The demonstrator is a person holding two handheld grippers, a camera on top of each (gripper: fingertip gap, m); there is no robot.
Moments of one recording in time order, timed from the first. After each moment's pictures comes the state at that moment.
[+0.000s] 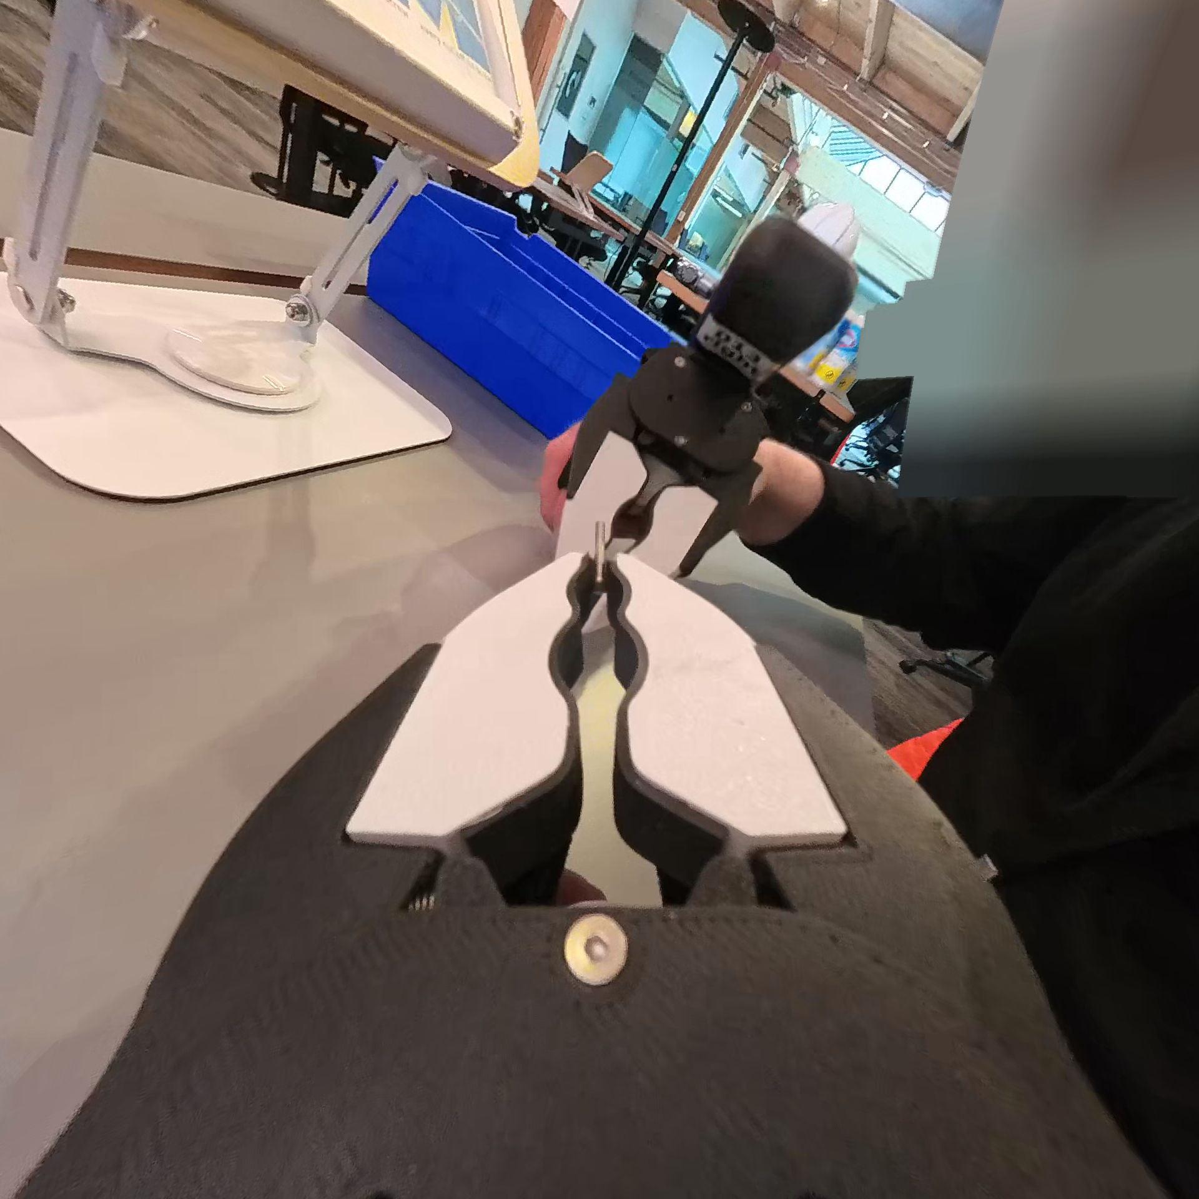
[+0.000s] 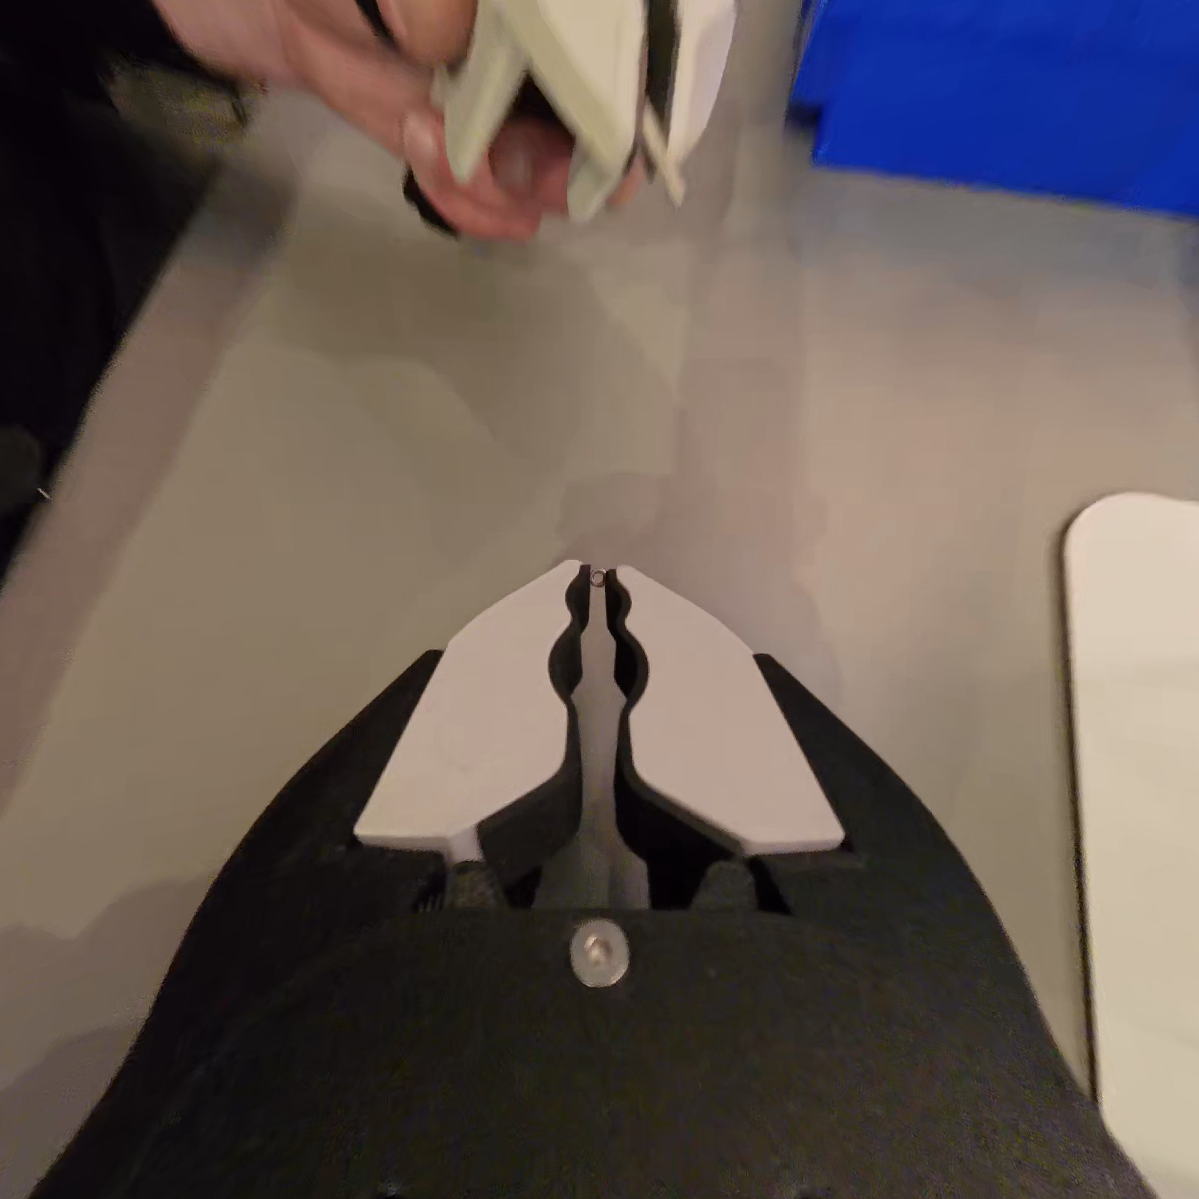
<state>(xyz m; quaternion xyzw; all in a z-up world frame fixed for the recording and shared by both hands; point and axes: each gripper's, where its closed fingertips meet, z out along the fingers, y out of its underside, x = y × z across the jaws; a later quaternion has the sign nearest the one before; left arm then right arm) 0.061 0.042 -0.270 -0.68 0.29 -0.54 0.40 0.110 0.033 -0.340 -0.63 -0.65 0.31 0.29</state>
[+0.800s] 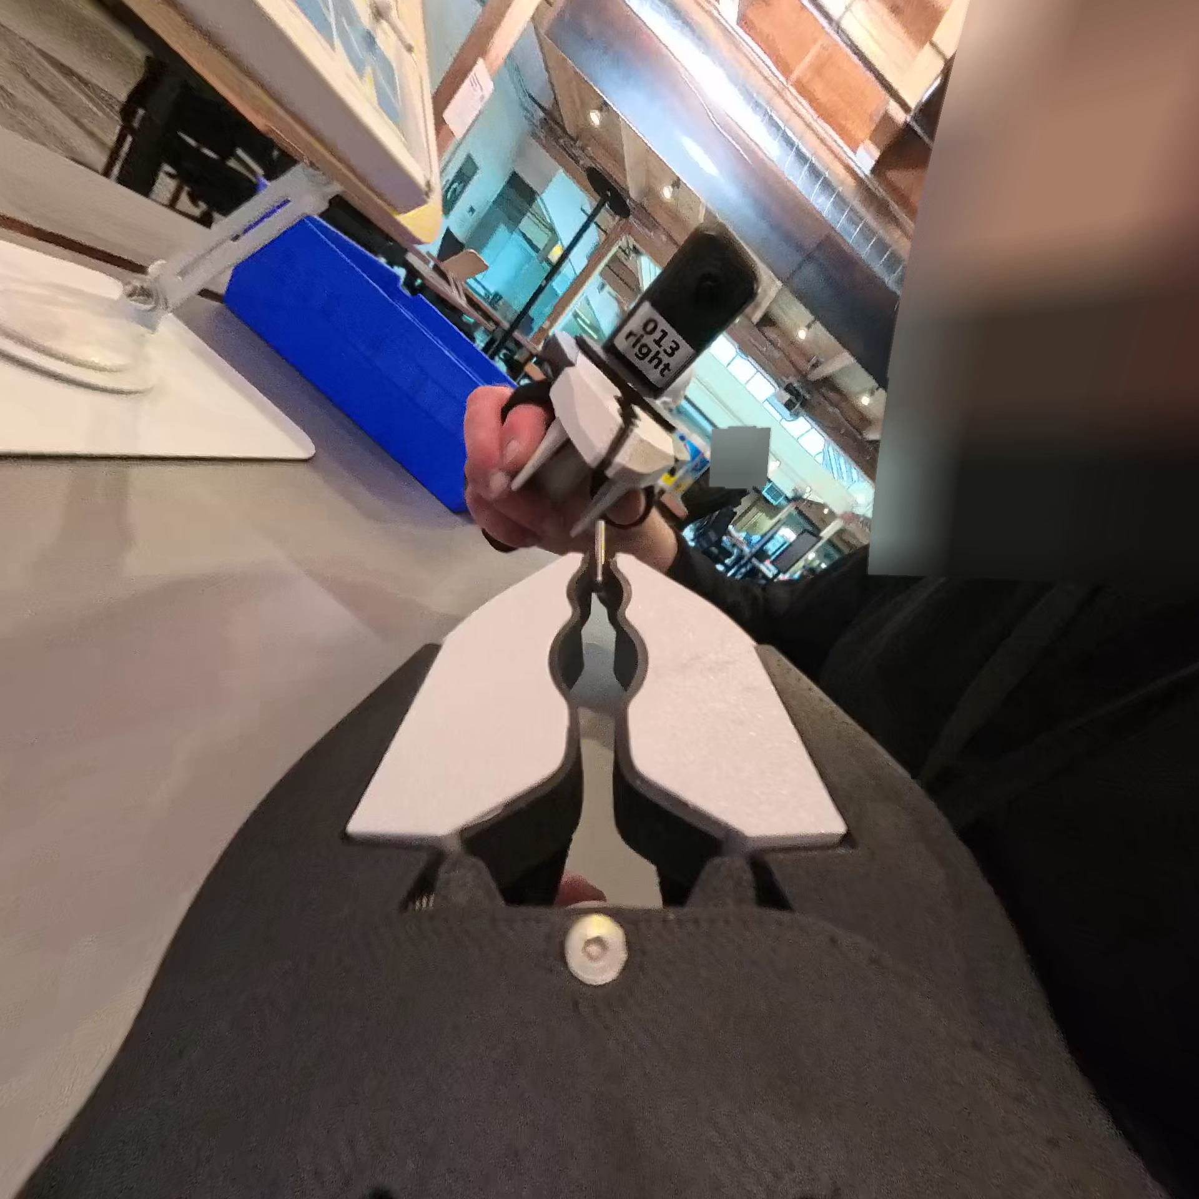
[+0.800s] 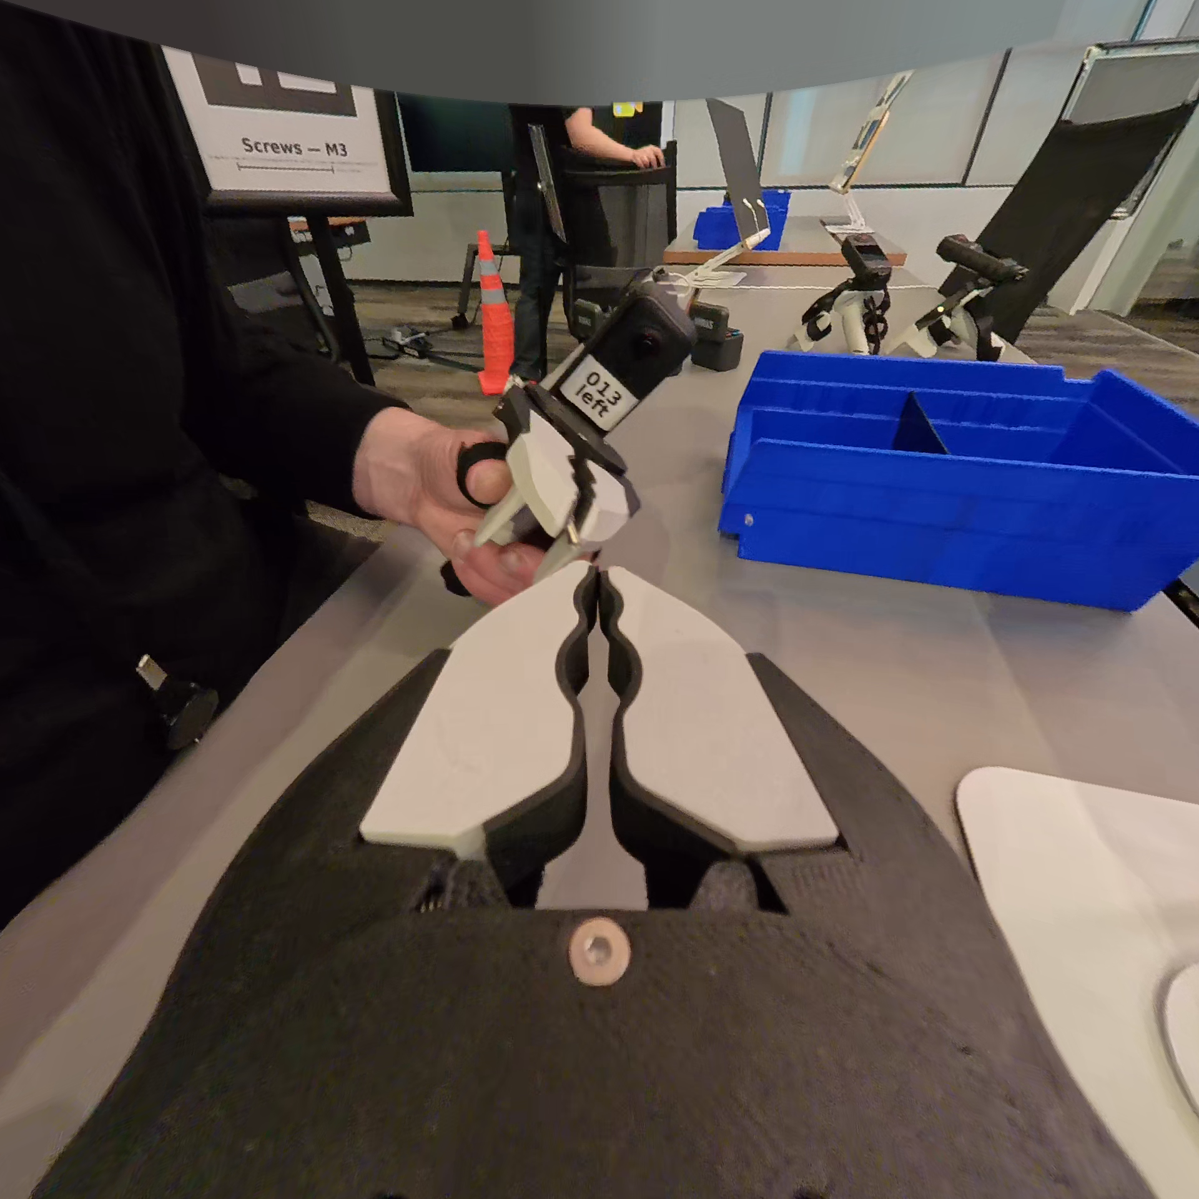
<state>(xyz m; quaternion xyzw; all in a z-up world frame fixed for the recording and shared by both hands) 0.059 0.021 -0.250 -0.61 0.22 -0.67 0.36 0.094 0.035 -0.230 -0.51 -0.55 0.49 0.45</state>
